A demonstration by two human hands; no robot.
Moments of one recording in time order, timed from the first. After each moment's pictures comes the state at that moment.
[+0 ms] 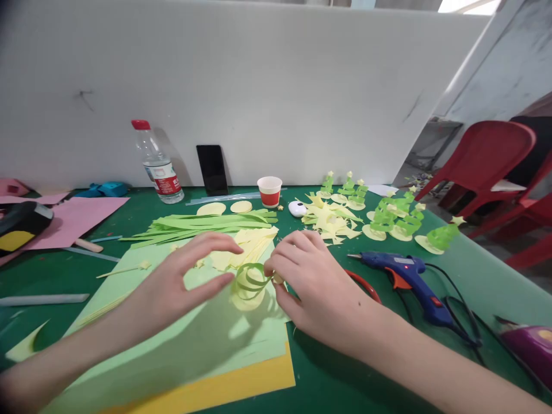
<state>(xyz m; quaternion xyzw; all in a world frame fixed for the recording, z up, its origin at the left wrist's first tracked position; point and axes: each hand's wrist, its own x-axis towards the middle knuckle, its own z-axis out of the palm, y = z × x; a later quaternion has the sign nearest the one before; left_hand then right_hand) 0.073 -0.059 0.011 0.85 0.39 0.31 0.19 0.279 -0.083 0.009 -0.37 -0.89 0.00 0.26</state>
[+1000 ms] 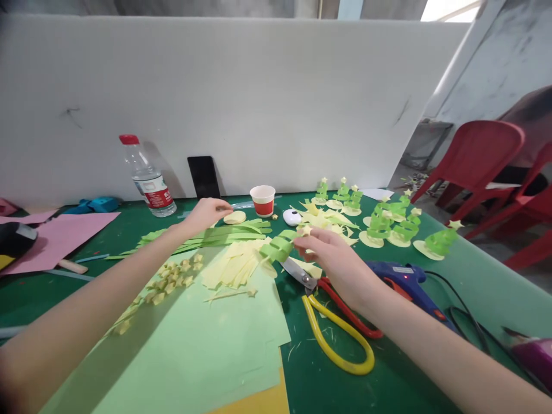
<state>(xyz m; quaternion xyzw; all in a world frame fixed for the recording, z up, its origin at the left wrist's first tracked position) 0.077 0.120 -0.005 0.83 0.52 0.18 0.13 0.313 -0.038 -0.001 -0.54 -0.55 0.46 0.44</state>
